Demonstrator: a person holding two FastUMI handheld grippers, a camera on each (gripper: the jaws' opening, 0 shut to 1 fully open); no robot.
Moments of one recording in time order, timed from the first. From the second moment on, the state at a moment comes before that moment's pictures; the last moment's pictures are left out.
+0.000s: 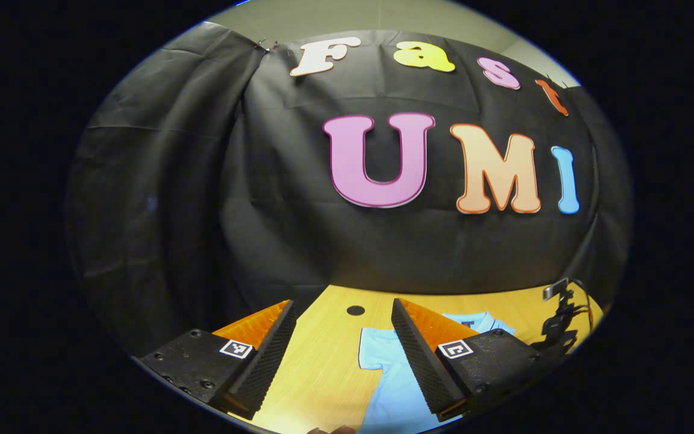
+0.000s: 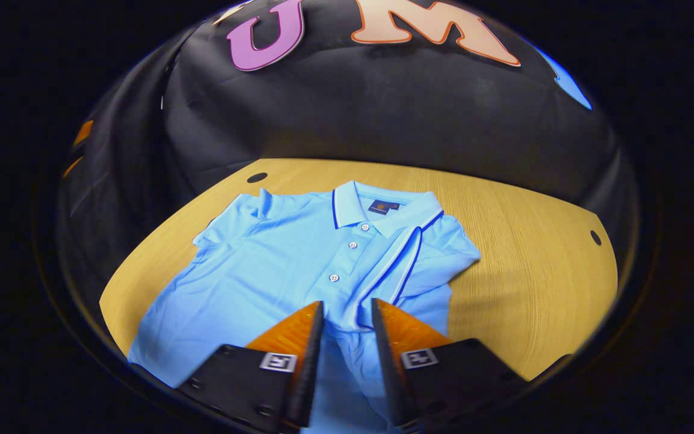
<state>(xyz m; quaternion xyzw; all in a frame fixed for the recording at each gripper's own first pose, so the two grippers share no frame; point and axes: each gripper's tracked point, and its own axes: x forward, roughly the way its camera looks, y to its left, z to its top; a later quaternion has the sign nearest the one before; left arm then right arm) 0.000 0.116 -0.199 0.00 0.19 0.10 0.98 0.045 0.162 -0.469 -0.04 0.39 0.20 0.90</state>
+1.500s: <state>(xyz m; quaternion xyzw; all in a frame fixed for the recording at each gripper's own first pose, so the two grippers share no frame) 0.080 0.052 -0.479 -0.03 0.42 0.01 0.90 0.022 -0.025 -0.352 -0.02 0.35 0.02 0.94</state>
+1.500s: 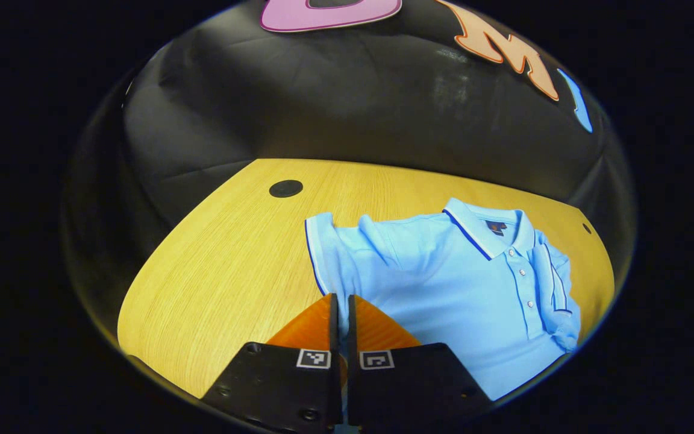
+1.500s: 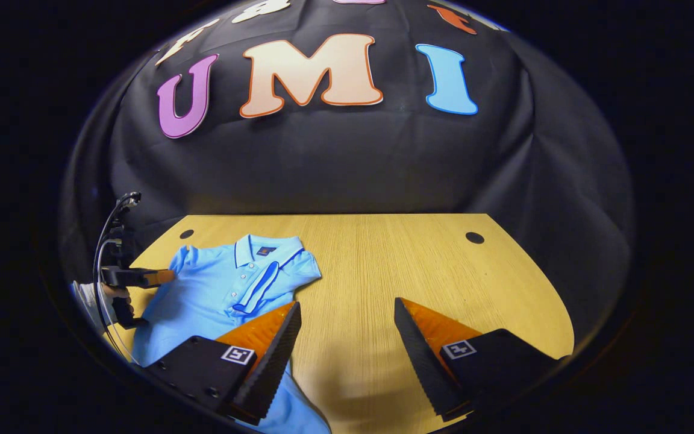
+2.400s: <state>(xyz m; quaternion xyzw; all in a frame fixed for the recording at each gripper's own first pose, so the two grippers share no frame) 0.084 -0.136 -0.450 -0.01 0.40 -0.14 0.90 -0.023 -0.081 -0.337 0.00 0.35 -0.02 0.94</state>
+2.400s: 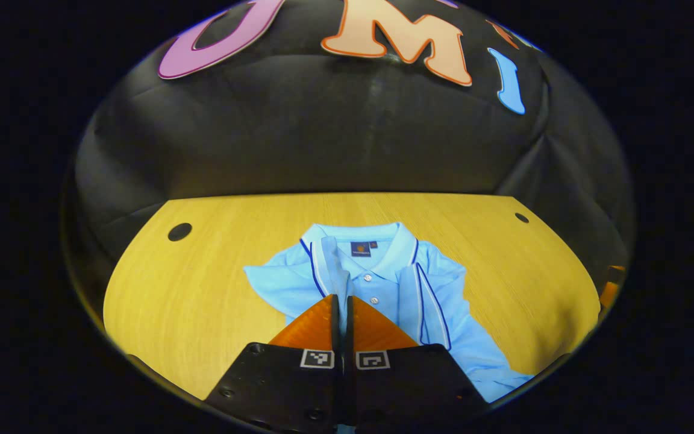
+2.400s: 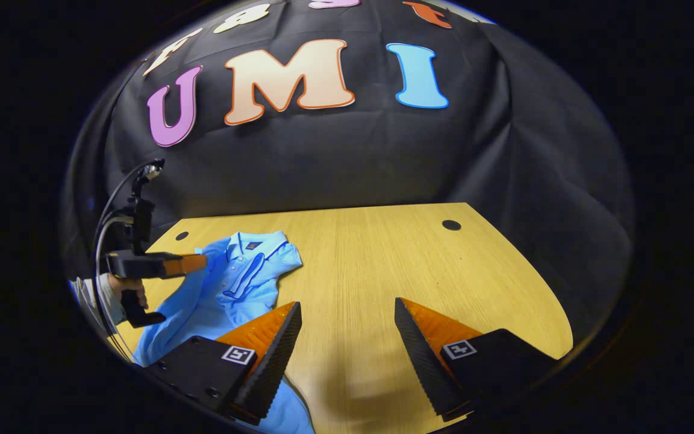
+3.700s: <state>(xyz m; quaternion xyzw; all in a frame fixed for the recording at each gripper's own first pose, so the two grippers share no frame) -0.244 -0.001 -0.354 0.02 0.40 -0.06 0.91 -0.236 -0.026 -0.339 0.01 0.37 0.06 0.93</state>
